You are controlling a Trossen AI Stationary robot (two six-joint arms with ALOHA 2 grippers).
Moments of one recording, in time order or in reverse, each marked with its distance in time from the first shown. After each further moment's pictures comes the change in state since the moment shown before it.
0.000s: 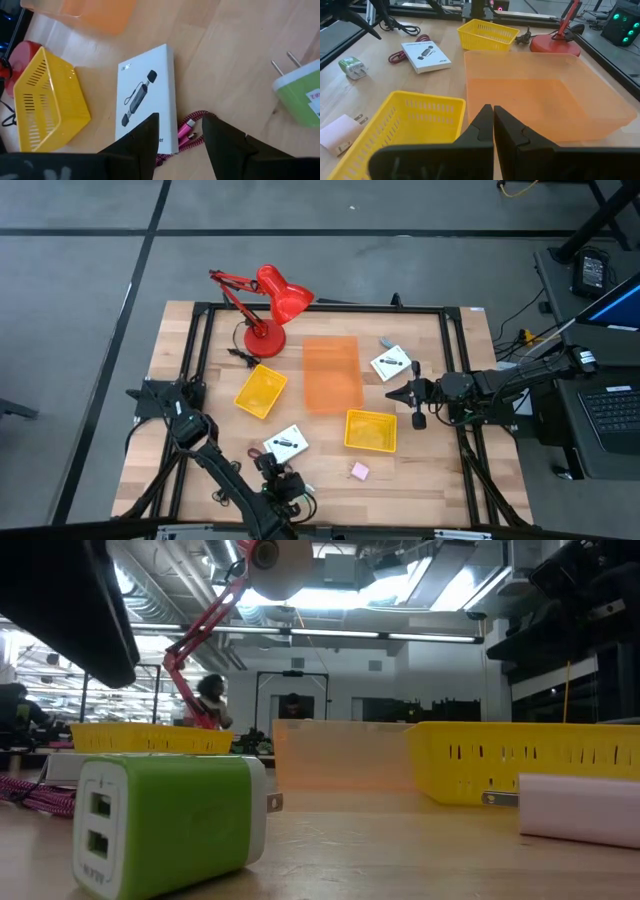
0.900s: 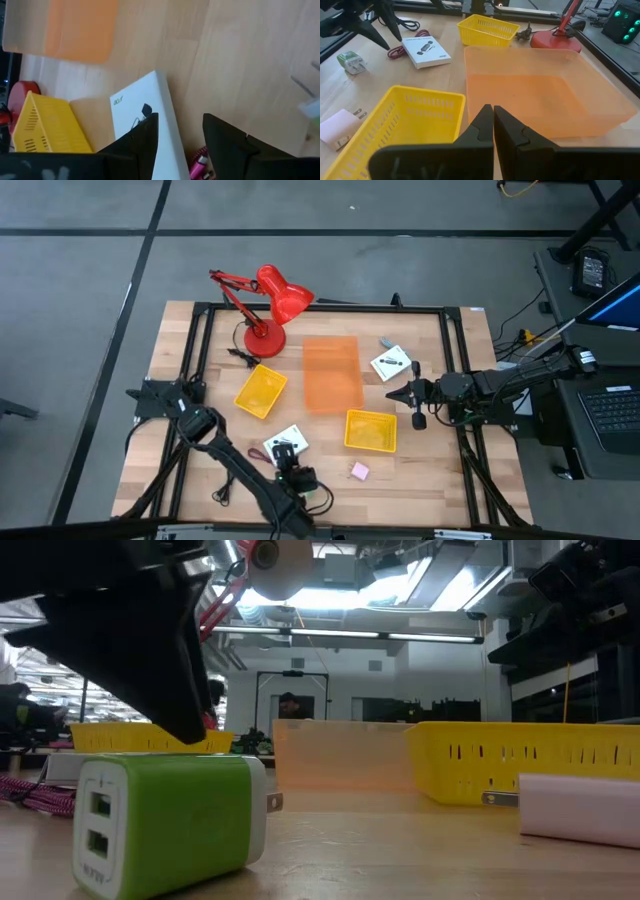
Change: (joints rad) left arm 0.087 0.001 -0.069 0.159 0.000 0.342; right arm 0.000 0.000 0.000 -0.022 0.000 -0.002
